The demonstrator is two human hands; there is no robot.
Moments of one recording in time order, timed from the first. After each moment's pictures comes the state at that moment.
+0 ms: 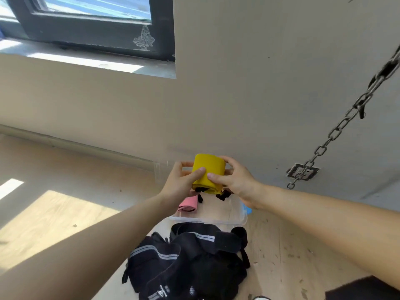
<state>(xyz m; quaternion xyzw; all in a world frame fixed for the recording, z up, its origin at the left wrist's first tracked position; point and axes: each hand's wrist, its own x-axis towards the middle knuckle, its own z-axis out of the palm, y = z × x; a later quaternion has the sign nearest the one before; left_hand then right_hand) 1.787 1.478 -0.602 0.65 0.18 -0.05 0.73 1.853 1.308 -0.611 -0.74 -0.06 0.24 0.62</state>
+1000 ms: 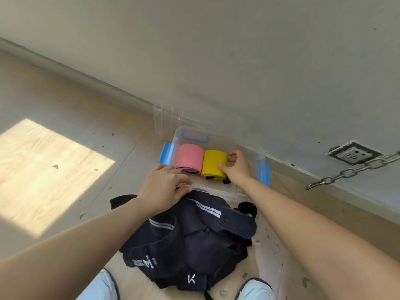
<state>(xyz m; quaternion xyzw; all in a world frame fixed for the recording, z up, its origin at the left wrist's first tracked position) 1.764 1.527 -0.792 0.98 -0.03 0.02 0.19 1.918 1.322 -0.832 -0.89 0.00 0.20 0.41</state>
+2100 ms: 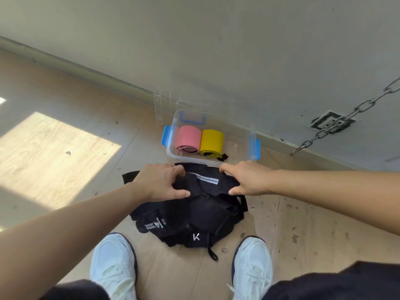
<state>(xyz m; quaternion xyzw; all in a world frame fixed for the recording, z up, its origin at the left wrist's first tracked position) 1.714 1.527 -0.759 0.98 -0.09 -0.16 0.10 1.820 1.272 -0.701 -0.86 -0.40 0.32 -0.08</state>
